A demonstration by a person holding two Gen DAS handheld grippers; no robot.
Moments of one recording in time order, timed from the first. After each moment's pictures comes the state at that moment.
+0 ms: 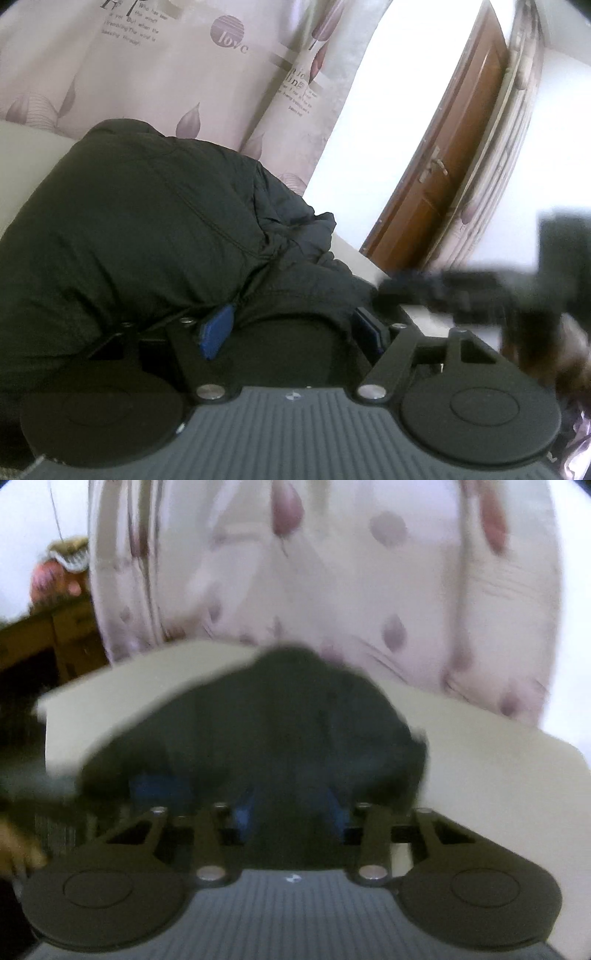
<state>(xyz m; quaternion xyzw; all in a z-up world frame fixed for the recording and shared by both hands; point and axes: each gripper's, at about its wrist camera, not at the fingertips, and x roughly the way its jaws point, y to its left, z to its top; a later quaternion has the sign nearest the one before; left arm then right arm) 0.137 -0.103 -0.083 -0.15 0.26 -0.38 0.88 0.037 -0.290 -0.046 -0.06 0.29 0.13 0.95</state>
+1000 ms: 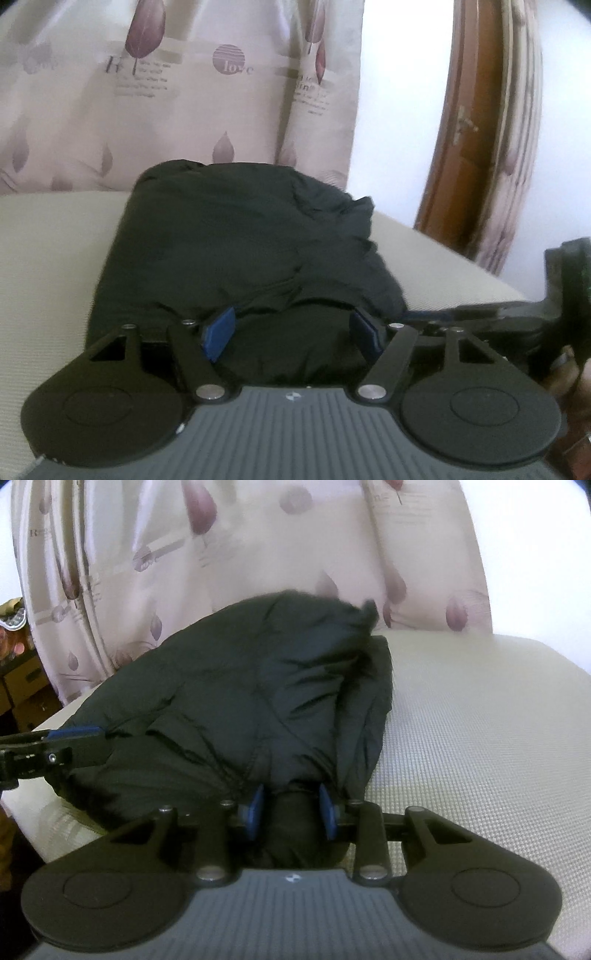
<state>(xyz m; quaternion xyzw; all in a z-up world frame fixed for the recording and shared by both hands) 0.090 -0.085 -0.057 -0.02 0.24 -0.30 0.92 0.024 -0.297 -0.116 0.06 0.27 0.06 0.96</state>
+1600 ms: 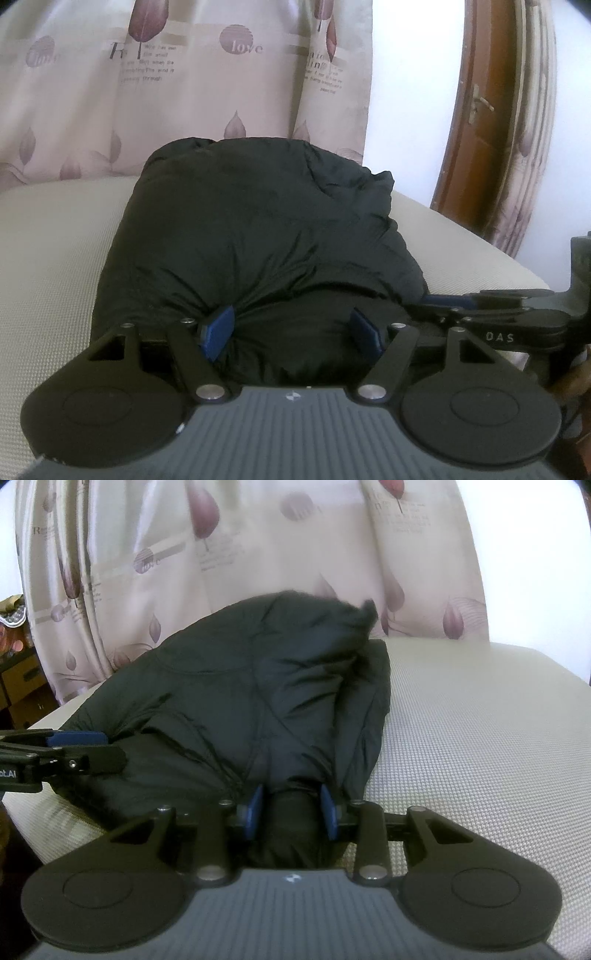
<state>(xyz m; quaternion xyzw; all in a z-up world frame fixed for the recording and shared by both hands) 0.100 -0.092 -0.065 0.00 0.27 -0.27 0.92 0.020 -0.299 -0.120 0.06 0.26 0.06 0.96</state>
